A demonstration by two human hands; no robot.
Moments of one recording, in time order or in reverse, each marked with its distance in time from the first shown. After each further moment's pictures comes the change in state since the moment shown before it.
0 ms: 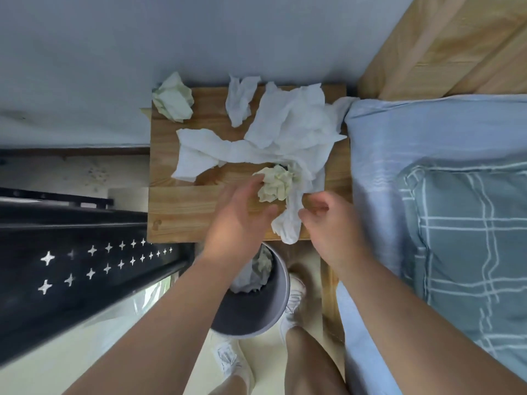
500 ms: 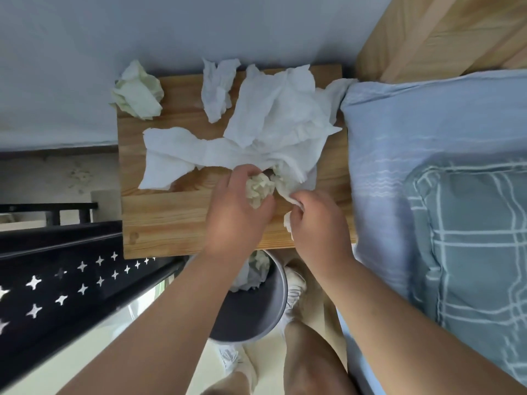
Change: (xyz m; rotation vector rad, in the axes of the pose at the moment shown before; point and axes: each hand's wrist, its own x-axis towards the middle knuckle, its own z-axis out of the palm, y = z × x) left_hand 0.047 -0.001 0.034 0.147 0.102 0.058; right_hand 0.024 0.008 0.022 -0.240 0.022 -0.220
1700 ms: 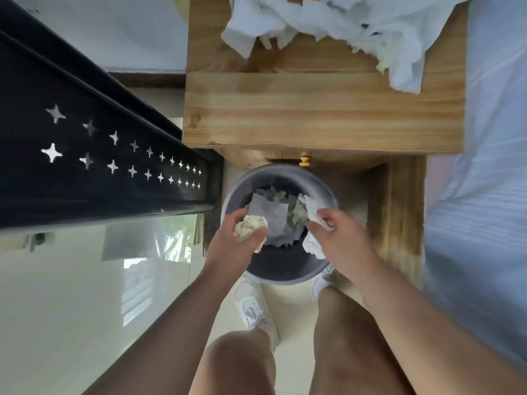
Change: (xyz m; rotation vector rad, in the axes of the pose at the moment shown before) left_hand -0.164 -0.228 -0.005 -0.307 -0.104 -0.536; right_hand -0.140 0.062 0.154 0.249 -0.348 0.326
